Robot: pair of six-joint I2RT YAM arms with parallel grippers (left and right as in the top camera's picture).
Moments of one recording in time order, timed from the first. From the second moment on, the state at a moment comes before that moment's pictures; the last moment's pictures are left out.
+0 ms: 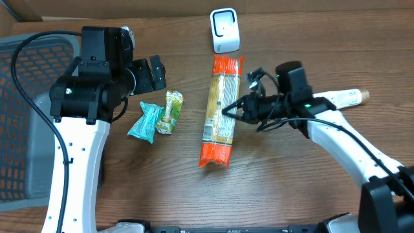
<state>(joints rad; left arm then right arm) -0.10 1.44 1.67 -1.14 0.02 -0.30 0.33 1.59 1.02 -0.20 -1.08 0.62</state>
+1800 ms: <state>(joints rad) -0.10 1.44 1.67 -1.14 0.02 -0.30 0.16 1.57 1.33 -0.77 -0.52 0.53</state>
